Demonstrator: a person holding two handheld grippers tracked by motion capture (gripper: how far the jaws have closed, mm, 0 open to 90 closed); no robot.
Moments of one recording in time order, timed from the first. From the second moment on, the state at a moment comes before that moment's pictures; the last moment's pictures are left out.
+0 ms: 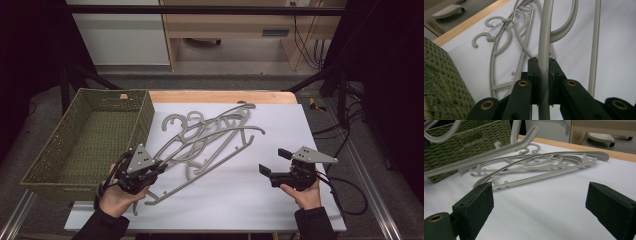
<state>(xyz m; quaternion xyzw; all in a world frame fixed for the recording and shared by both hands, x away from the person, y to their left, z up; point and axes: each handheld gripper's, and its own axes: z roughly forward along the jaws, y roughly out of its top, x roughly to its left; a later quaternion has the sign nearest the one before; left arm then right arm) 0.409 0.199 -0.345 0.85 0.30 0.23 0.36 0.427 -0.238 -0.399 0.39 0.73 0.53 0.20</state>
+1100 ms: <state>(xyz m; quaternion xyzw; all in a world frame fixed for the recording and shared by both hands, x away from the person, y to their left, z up) 0.463 0.306 -0.264 0.81 0.37 0.29 0.34 0.427 -0.238 -0.400 0.40 0.73 0.52 0.20</state>
